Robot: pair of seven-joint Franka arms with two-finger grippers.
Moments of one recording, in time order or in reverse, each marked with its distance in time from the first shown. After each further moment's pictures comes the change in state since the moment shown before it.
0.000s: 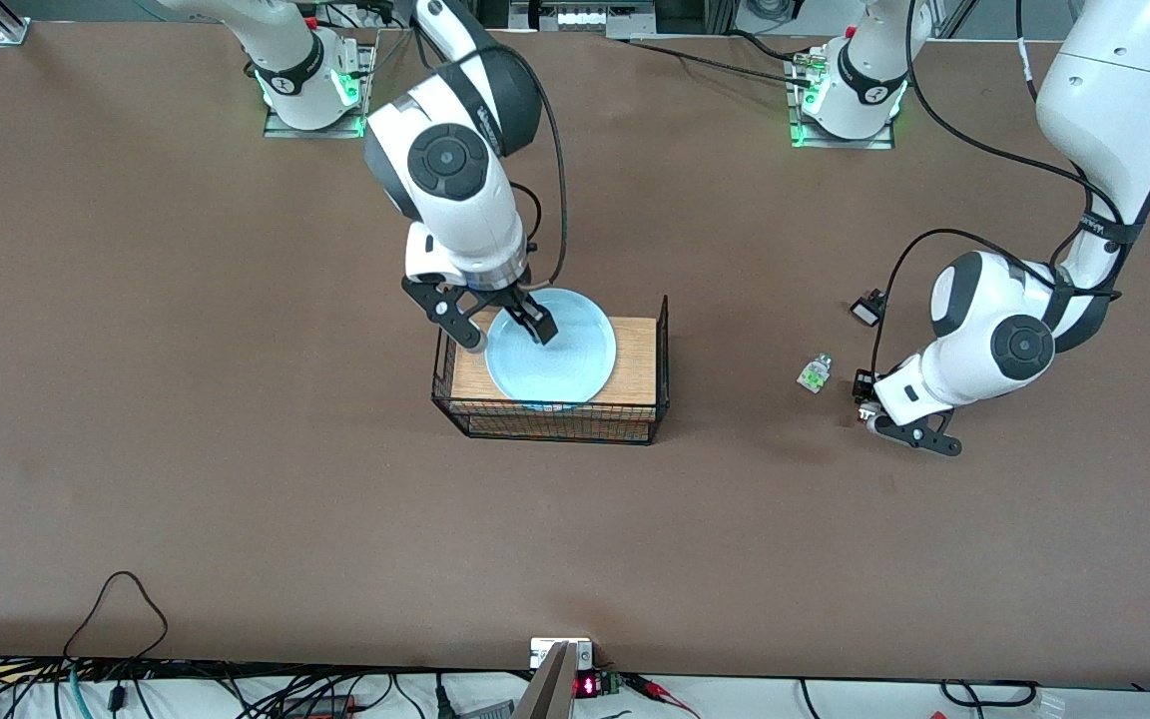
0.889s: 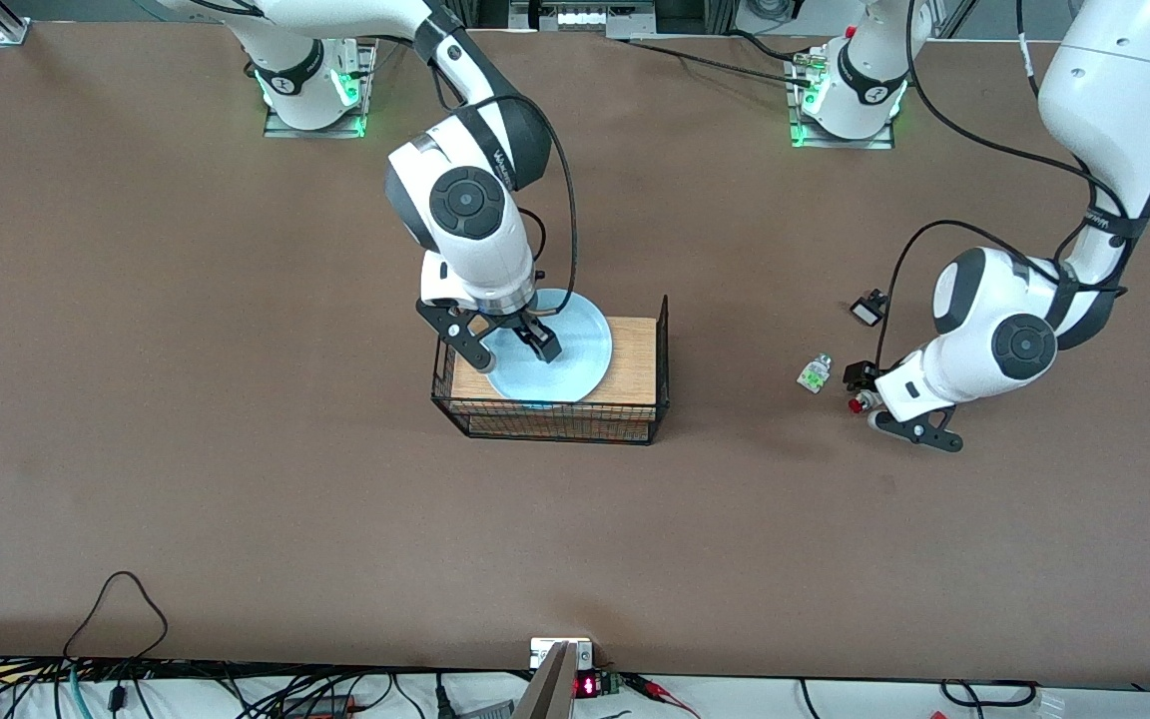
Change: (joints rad) left arm 0.000 -0.050 -0.002 0.012 0.001 -0.105 0.001; right arm 0.001 0.056 -0.001 0.003 0.000 0.019 0.004
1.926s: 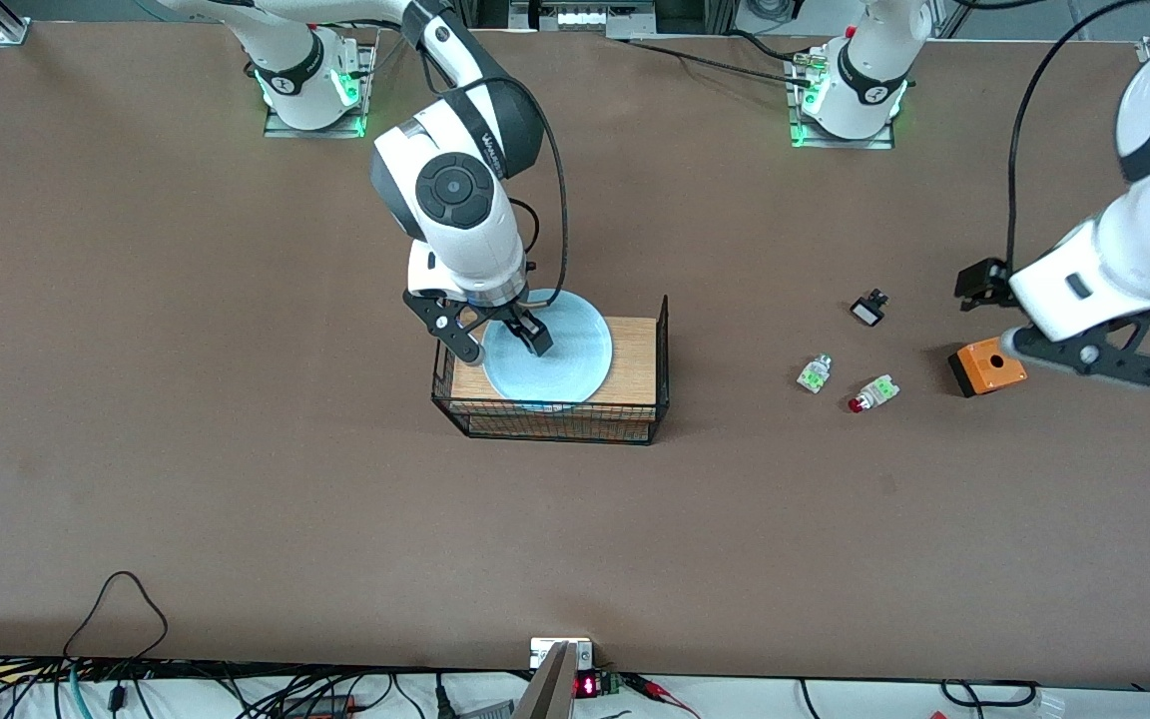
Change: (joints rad) left arm 0.001 -0.258 -0.133 0.540 -0.009 -0.798 -0.011; right arm -0.002 -0.041 -0.010 0.006 0.000 -0.079 0.000
